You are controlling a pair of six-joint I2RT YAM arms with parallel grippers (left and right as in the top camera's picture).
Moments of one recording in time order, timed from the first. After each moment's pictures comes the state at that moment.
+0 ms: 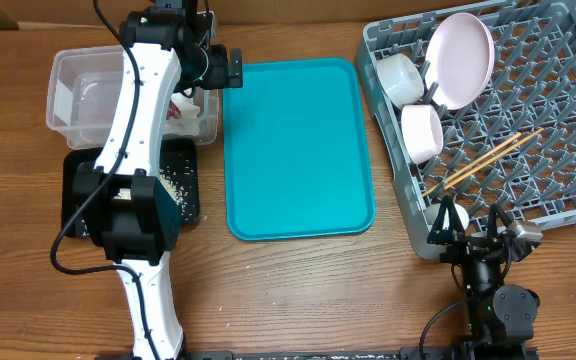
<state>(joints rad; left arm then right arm) -0.10 2.23 2.23 -1.18 0.15 -0.16 0.03 0.01 0.02 -0.03 0.05 0.38</state>
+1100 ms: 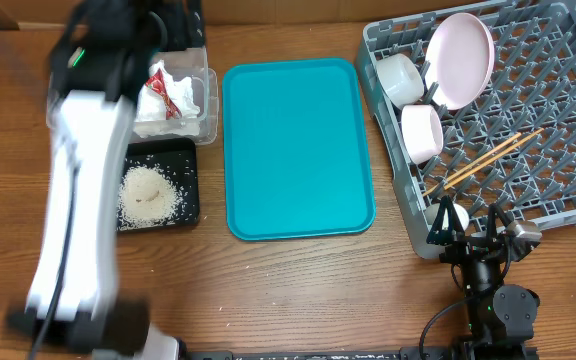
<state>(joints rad) -0.09 1.71 2.00 -0.83 -0.10 -0.11 0.03 0.01 0.02 -0.03 0.04 0.38</state>
